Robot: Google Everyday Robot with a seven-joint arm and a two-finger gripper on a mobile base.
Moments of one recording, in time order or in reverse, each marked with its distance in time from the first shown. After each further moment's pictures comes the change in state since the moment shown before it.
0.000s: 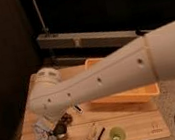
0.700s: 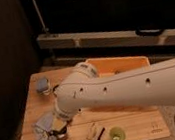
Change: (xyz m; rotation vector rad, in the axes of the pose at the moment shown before) arm 0.008 0.001 -0.039 -0.155 -0.233 -0.337
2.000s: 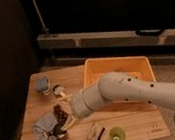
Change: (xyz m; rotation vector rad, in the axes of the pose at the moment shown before) arm 0.006 0.004 -0.010 -0.092 -0.433 -0.521
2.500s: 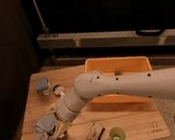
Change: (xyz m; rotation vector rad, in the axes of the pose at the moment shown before) arm -0.002 0.013 0.069 -0.225 0.038 -0.010
